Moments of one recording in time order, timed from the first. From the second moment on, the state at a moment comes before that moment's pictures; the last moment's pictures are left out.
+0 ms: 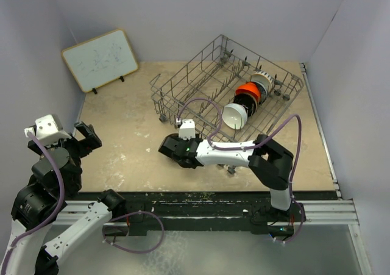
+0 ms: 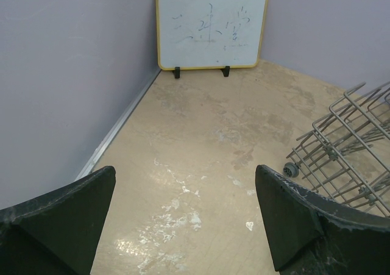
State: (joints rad) left arm -0.60 0.44 1.15 -0.92 -0.93 -0.33; right arm 1.18 1.91 1.34 -0.60 0.73 0.97
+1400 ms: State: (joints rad) left arm -0.60 0.41 1.15 -0.97 -0.95 -0.38; right arm 1.14 1.66 1.17 -0.26 0.62 0.40
